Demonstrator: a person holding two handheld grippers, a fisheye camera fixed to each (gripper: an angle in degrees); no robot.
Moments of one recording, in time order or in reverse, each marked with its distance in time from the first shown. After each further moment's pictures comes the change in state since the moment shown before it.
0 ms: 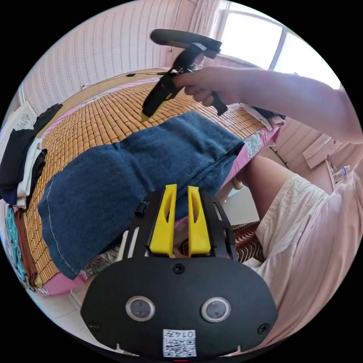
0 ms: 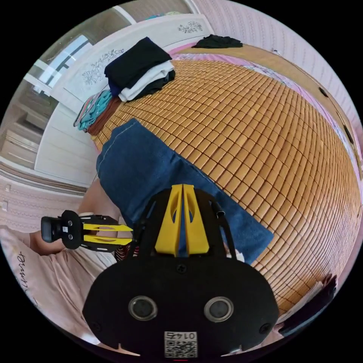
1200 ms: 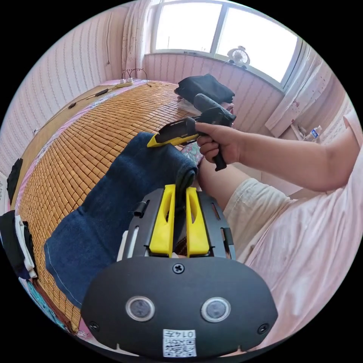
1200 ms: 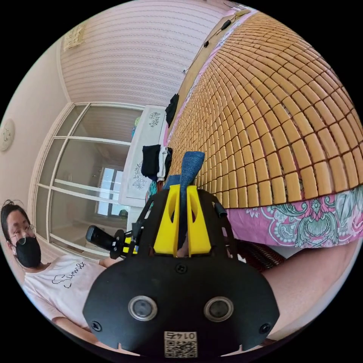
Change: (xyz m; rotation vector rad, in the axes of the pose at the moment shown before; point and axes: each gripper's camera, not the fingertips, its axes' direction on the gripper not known) left arm 0.113 -0.062 -0.001 -0.026 0.171 0.316; right arm 0.200 0.443 -0.154 0.570 -0.704 0.657
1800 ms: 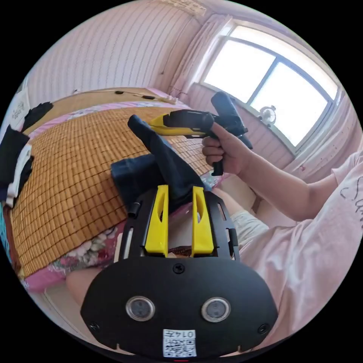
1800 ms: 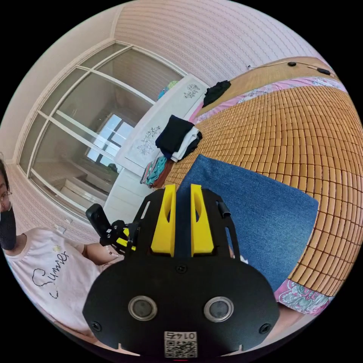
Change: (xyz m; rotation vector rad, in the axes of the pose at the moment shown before) left arm -0.110 0.060 -0.075 0.226 0.019 -0.393; right arm -0.187 -0.010 0.088 -0.180 0.077 -0.443
